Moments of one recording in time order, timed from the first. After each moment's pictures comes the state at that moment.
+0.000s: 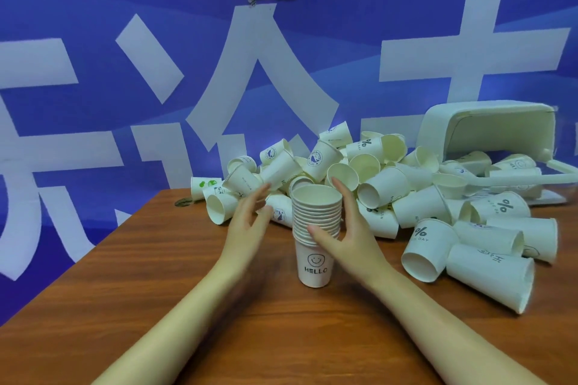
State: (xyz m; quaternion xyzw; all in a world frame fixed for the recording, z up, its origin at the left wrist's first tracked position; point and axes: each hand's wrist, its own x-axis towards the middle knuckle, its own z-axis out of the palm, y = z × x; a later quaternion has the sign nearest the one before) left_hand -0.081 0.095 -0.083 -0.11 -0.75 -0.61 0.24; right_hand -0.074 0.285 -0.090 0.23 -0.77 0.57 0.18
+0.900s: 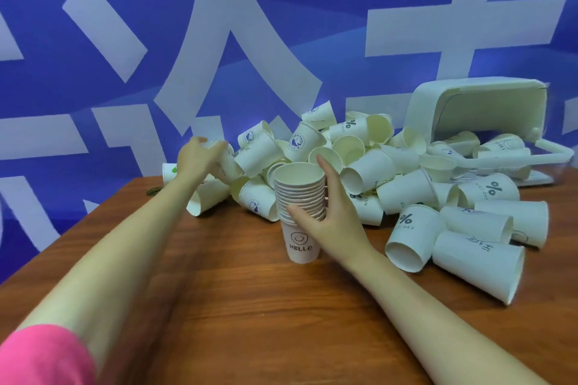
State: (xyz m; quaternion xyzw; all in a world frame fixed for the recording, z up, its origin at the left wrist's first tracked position) left_hand -0.212 0.047 -0.026 0.13 -0.86 -0.44 0.23; right_hand -0.099 0.292 -0.092 0.21 -0.79 0.54 0.21
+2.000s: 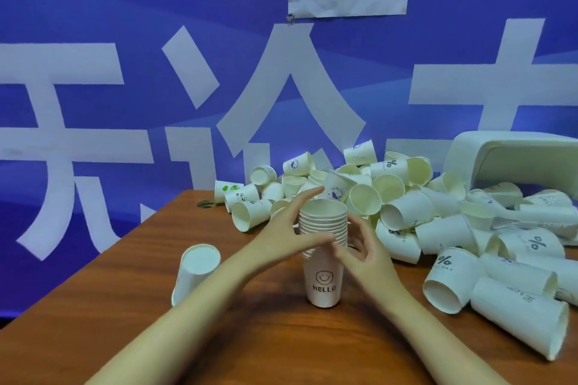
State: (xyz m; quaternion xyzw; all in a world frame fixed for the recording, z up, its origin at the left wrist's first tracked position) left_hand -0.067 0.101 -0.049 -0.22 -0.82 -0.52 0.12; right_hand -0.079 0.280 -0.100 0.26 -0.70 0.65 0.11
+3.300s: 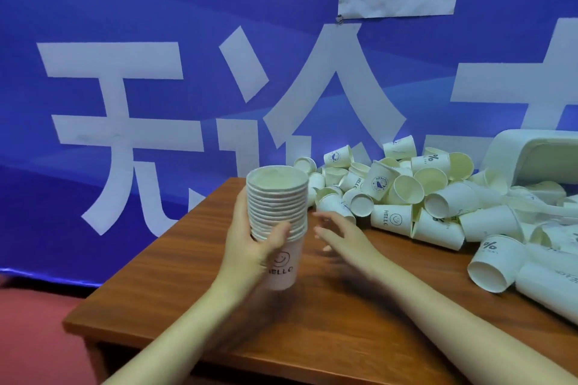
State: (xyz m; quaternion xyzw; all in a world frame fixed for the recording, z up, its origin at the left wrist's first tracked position) left_hand 0.056 0.010 -0.068 -0.16 -0.68 -0.61 0.36; right_hand -0.056 0.180 -0.094 0.25 -0.80 0.54 -0.03
